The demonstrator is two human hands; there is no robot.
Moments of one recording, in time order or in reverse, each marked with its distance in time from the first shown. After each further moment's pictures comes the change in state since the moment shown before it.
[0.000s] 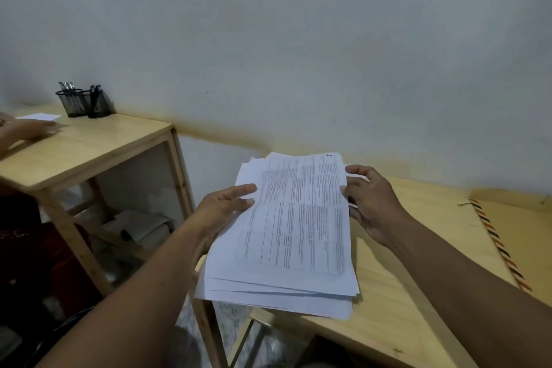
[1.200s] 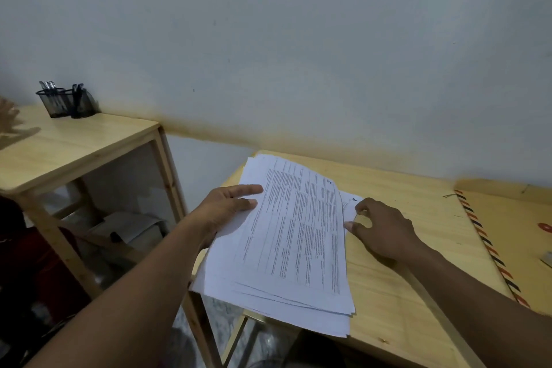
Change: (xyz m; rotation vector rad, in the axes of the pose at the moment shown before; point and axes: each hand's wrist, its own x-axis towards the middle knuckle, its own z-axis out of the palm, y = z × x) left_hand 0.010 -0.003 0.017 0.178 -0.132 -0.016; right_hand -0.003 0.049 -0.071 -1.261 0.042 -0.133
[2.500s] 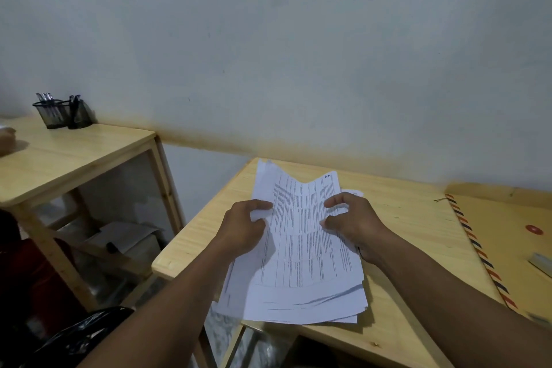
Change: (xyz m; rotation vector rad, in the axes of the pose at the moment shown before) left_hand 0.000 -0.017 0.047 0.578 0.180 0.277; right_hand -0.002 -0.056 -0.007 0.947 -0.088 0.189
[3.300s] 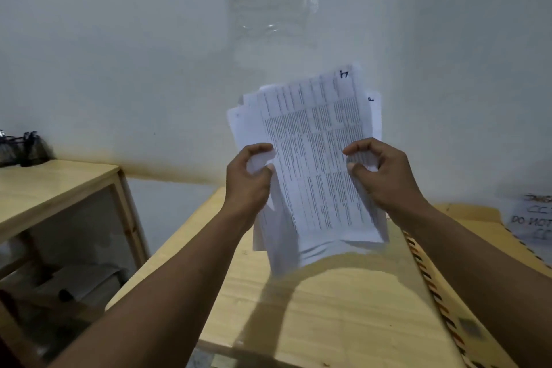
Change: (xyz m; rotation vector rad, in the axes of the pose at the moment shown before) left_hand 0.021 0.155 0.015 -0.604 0.281 0.293; right_hand -0.032 -0.097 -0.121 -0.216 0.292 -0.733
